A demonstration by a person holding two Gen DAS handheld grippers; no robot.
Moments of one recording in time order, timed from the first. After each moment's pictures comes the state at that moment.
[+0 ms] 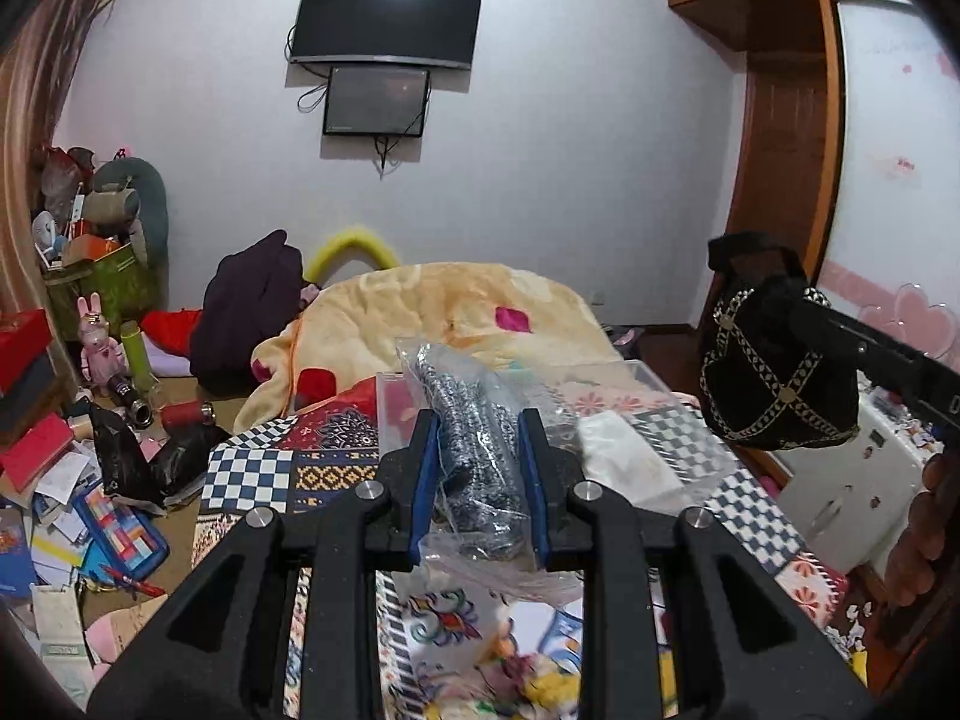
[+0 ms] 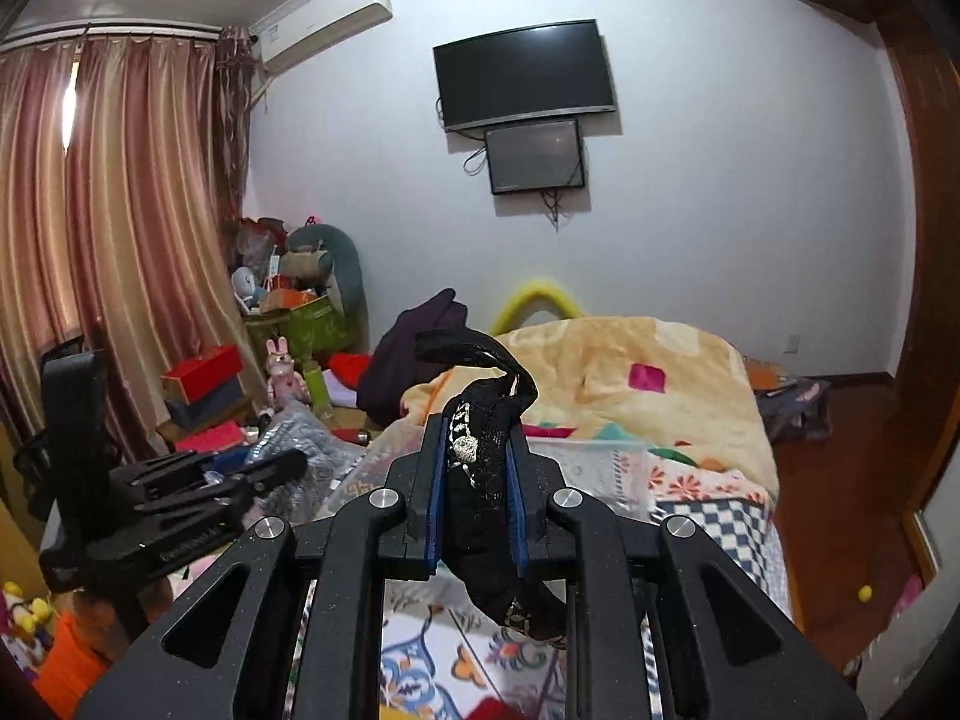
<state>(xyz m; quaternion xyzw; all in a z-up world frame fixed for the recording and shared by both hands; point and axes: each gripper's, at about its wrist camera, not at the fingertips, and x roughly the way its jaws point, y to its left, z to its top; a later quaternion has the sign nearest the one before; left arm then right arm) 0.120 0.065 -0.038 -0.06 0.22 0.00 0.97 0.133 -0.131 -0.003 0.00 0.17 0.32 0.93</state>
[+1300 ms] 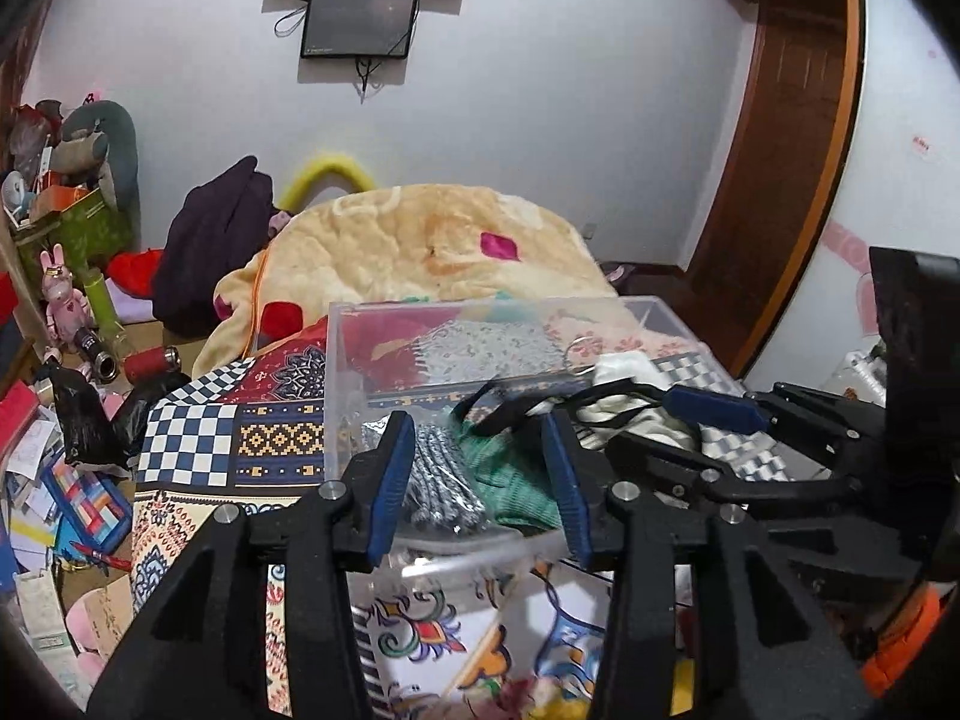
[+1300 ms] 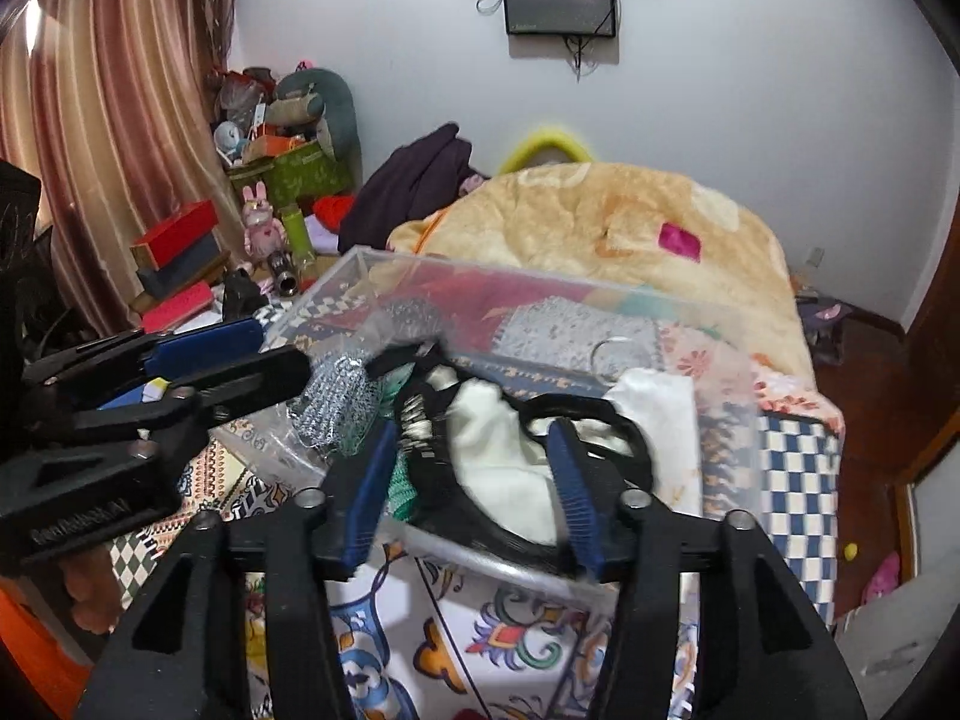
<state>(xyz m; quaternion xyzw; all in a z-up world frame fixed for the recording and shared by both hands) 0.167 0.062 -0.072 -0.07 0.30 -0.03 0.95 0.193 -0.088 -0.073 -0.09 0.33 0.31 0.89</state>
